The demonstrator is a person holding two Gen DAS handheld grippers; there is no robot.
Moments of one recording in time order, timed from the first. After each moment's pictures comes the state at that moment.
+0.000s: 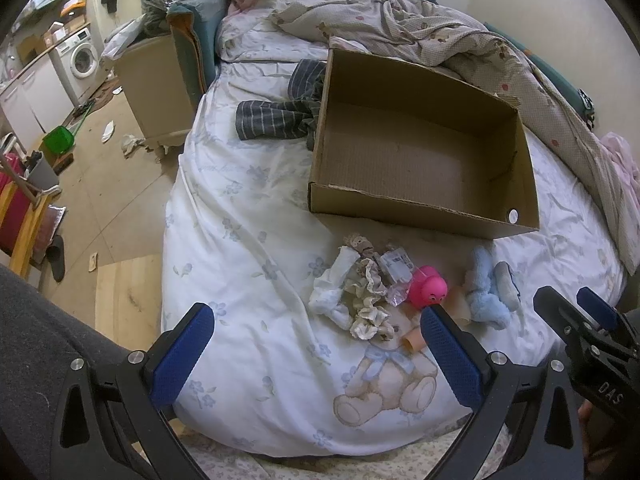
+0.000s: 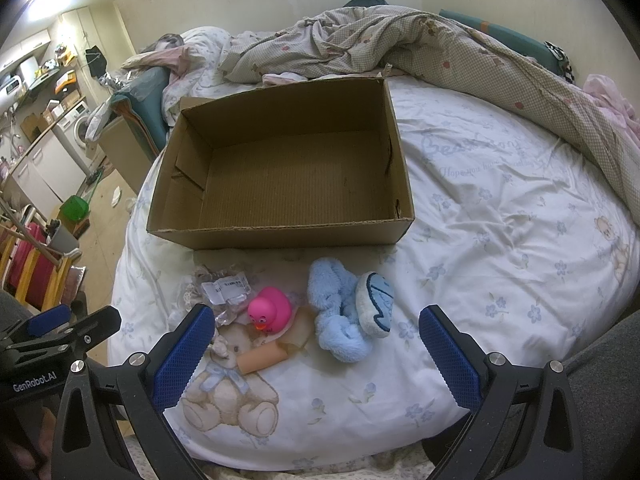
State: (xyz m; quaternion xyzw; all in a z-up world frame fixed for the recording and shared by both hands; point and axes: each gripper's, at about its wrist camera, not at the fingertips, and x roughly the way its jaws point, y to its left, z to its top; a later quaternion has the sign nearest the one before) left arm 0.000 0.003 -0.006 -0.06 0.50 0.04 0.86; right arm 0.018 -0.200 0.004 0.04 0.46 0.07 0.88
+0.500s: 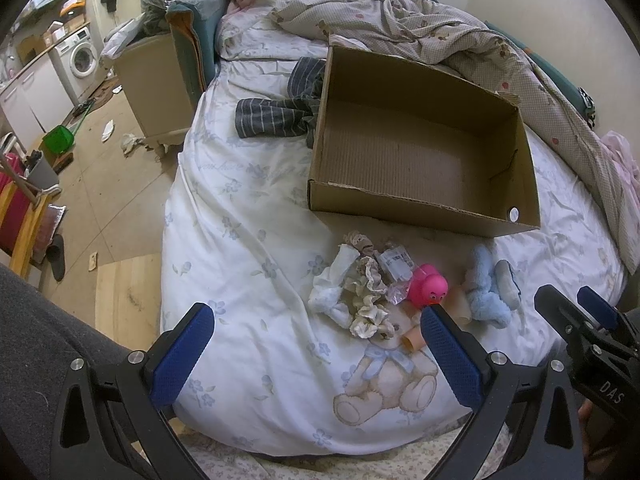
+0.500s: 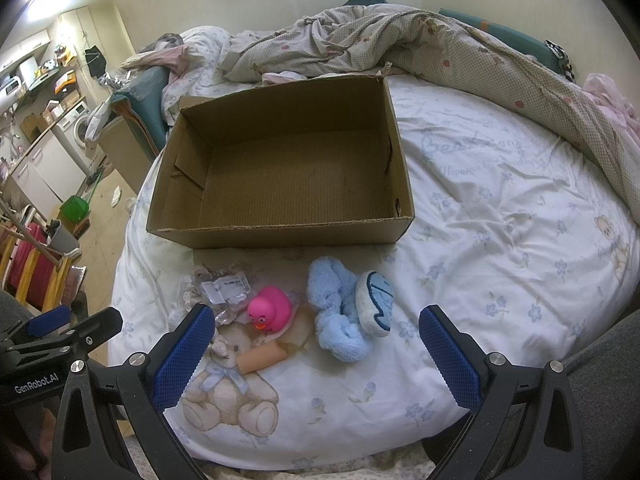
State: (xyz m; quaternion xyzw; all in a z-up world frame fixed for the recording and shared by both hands) left arm -0.001 0.002 -0.007 -0.06 0.50 0.04 0.86; right arm 0.019 -0.200 0.004 0.04 0.47 0.07 0.88
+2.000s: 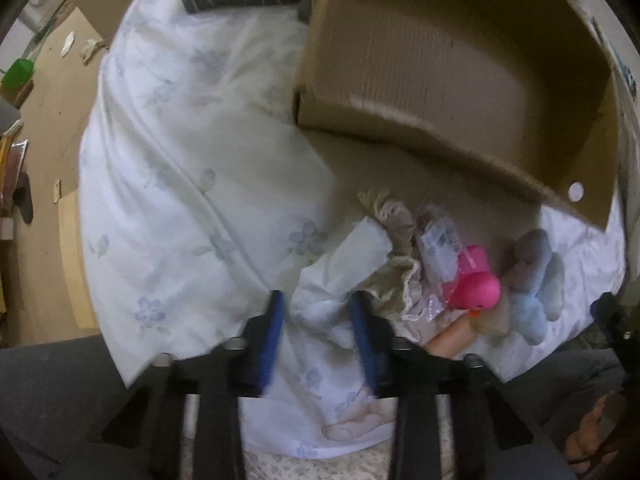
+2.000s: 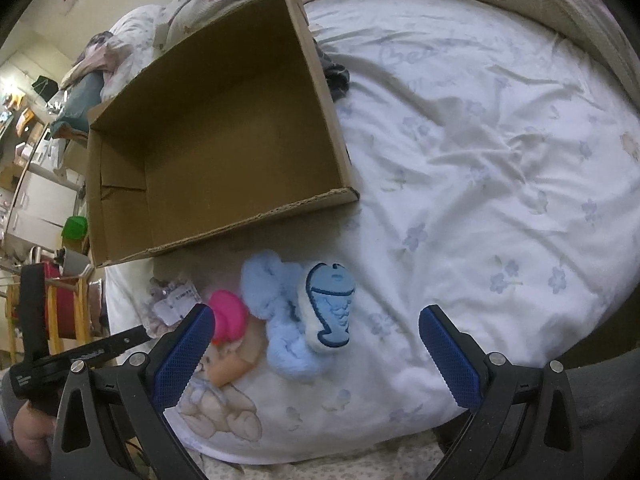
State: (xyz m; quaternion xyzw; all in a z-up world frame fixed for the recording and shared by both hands) left arm 0.096 0.011 -0.110 -0.10 0.70 0.01 0.71; right arm 0.085 -0.257 -0.045 0.15 0.59 0.05 0.79
